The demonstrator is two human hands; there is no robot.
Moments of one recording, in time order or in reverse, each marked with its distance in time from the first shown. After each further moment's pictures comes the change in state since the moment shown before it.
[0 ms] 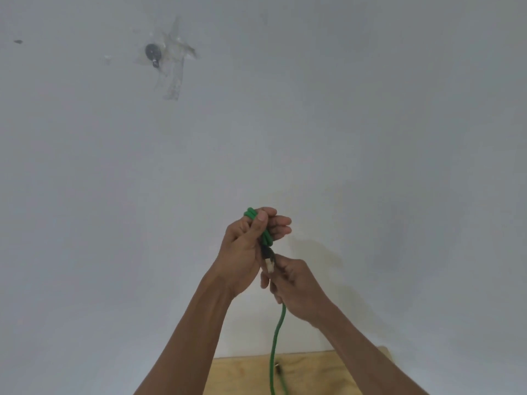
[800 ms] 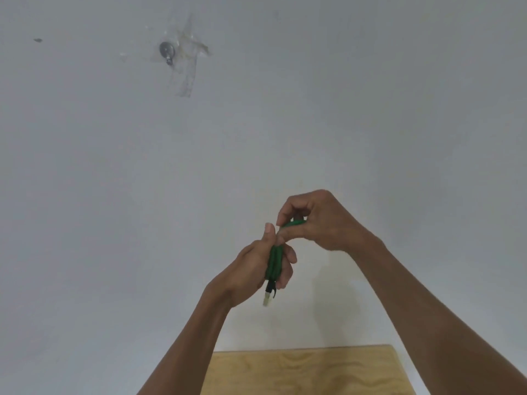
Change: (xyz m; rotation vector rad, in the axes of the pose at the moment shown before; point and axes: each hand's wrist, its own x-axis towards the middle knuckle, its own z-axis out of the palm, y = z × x) left_hand -0.026 0.000 -0.014 0.477 -0.221 -0.332; right_hand 0.043 -0.089 -0.057 -0.351 -0.120 -0.298
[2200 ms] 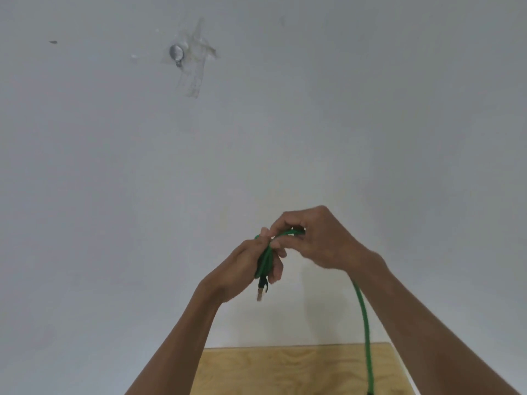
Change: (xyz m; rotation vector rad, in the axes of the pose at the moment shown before) left_hand -0.013 -0.007 -0.016 0.066 0.027 0.038; right_hand -0.023 -0.006 0.021 -0.227 -0.004 -0.037
